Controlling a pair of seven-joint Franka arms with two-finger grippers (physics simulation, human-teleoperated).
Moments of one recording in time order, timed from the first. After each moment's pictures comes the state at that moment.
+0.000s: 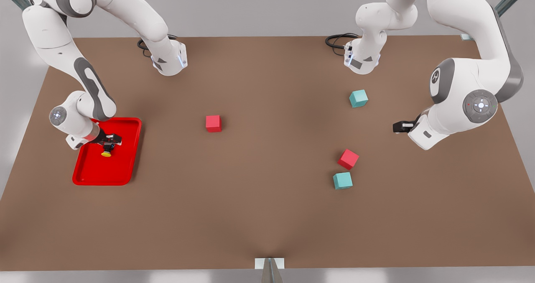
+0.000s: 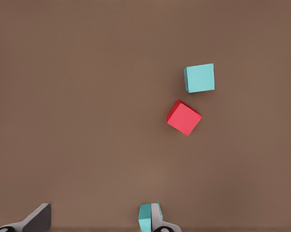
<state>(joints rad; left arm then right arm) -0.01 0.21 -0.11 -1.48 0.08 1.45 -0.09 -0.85 0.45 0.36 -2.30 -0.27 2.66 -0.25</state>
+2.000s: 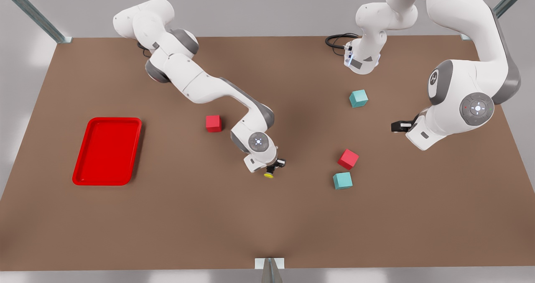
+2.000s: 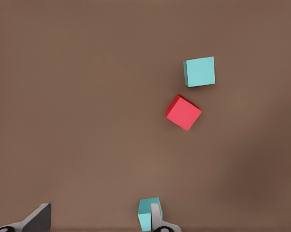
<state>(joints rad) -0.01 0.22 -0.11 -1.48 0.08 1.43 -0.09 0.49 1.11 0.41 -1.01 -0.26 2.13 1.08</state>
